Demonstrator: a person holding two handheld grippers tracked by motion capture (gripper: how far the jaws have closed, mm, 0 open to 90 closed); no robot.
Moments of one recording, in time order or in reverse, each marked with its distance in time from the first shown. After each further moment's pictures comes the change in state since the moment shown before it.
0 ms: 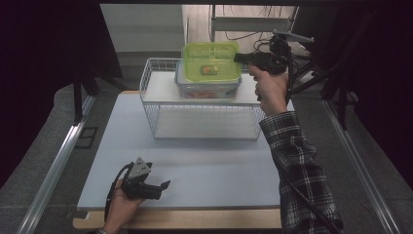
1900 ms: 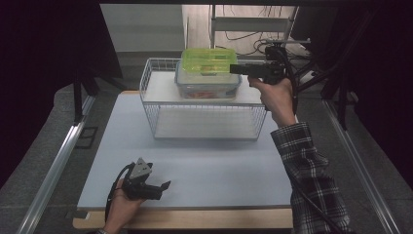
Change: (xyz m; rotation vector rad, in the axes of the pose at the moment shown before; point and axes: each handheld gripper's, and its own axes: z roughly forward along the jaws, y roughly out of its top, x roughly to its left) left arm -0.001 0.000 0.002 0.012 0.005 0.008; right arm 0.003 -0.018 -0.010 0.069 -0.037 -0.301
